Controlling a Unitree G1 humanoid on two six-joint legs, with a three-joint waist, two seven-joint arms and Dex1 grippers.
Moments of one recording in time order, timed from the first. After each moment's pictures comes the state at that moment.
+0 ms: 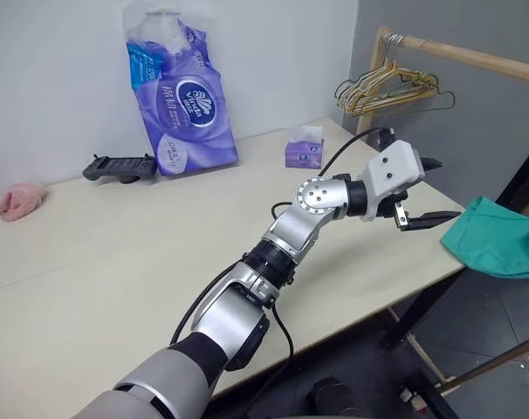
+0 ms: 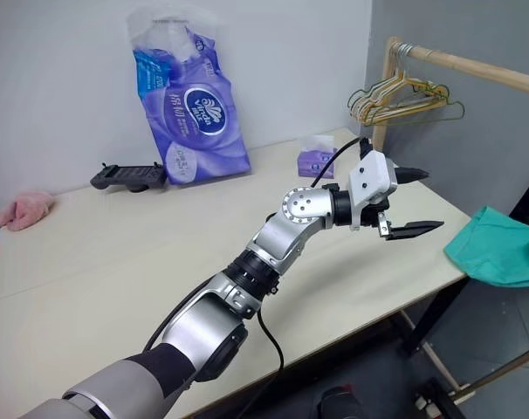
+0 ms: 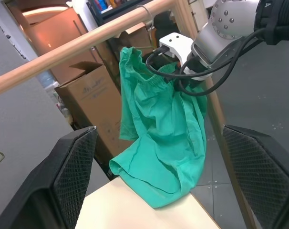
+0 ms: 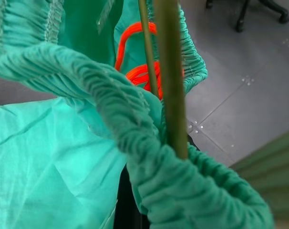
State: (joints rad) left arm -1.04 -0.15 -0.35 0.60 -0.15 -0.08 -0.84; right arm -0.90 -1.02 -0.67 1.00 0.03 0.82 -0.03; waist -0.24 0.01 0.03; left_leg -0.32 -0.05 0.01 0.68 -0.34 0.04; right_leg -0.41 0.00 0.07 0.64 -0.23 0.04
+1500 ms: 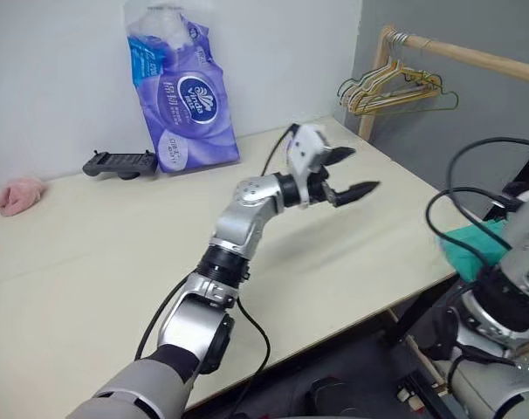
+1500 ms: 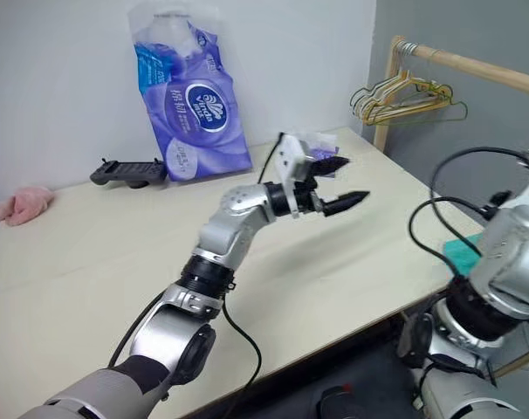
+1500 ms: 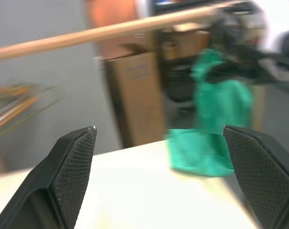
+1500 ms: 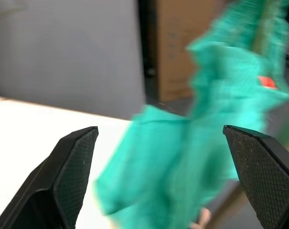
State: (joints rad) left arm -0.87 0.08 -0.10 0.41 -0.27 0.23 -0.80; right arm -0.81 -0.18 -0.54 -0.62 -0.14 1.61 -0.38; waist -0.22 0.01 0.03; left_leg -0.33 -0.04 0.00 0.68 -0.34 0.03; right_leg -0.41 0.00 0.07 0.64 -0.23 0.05
